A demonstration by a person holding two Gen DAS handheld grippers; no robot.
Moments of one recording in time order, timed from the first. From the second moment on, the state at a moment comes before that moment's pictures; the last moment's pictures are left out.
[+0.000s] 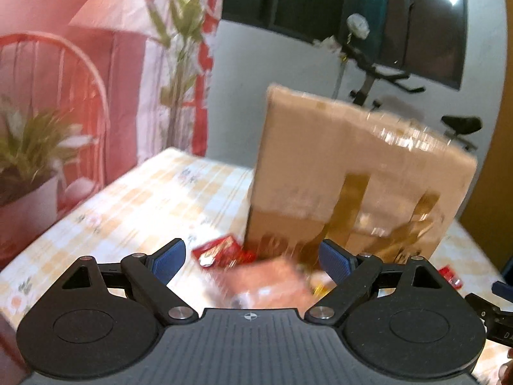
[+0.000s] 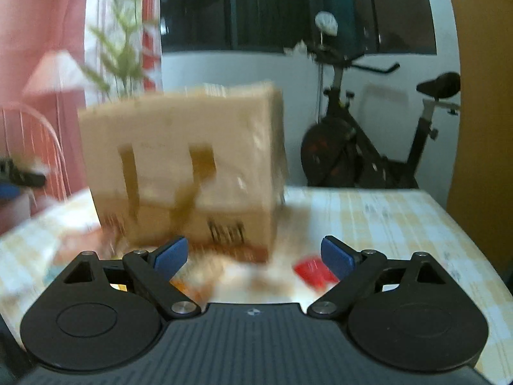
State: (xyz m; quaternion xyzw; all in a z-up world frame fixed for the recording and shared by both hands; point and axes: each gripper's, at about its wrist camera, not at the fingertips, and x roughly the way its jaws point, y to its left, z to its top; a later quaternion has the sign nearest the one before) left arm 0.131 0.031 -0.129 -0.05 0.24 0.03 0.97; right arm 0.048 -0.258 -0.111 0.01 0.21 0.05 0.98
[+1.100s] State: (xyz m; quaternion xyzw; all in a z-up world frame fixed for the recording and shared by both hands) left arm 0.131 0.031 -0.156 -0.06 0.30 0.03 0.95; right arm 0.068 -0.259 -0.151 0.04 0.34 0.07 0.94
